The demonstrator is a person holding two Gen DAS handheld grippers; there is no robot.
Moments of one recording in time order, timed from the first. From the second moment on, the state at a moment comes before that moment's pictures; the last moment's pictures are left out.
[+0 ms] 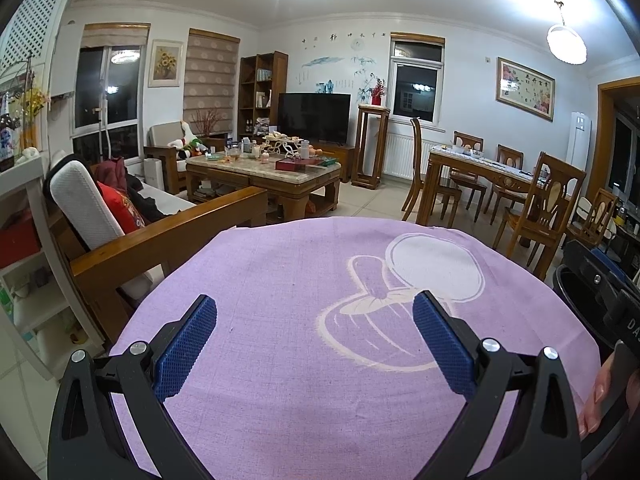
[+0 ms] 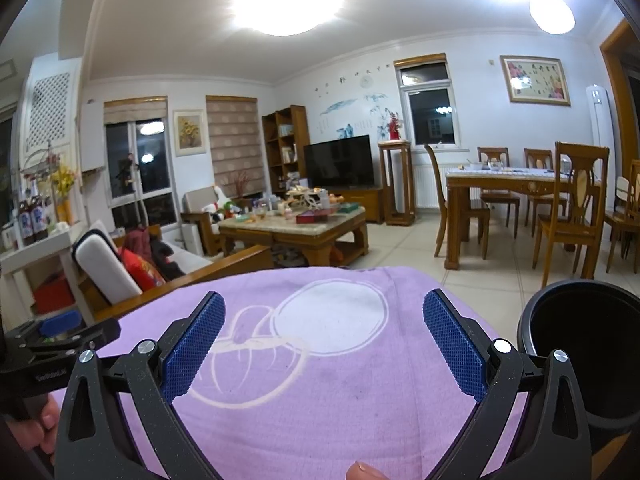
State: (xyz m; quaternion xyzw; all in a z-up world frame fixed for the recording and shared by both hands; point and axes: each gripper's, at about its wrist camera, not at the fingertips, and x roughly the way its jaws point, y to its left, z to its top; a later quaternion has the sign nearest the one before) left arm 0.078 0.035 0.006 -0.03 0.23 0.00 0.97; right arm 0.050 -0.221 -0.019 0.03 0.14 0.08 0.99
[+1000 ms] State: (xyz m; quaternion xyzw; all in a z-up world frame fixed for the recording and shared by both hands) left arm 0.079 0.037 0.005 -0.03 0.23 0.00 0.97; right arm 0.049 -0.216 -0.025 0.04 0.14 0.08 0.99
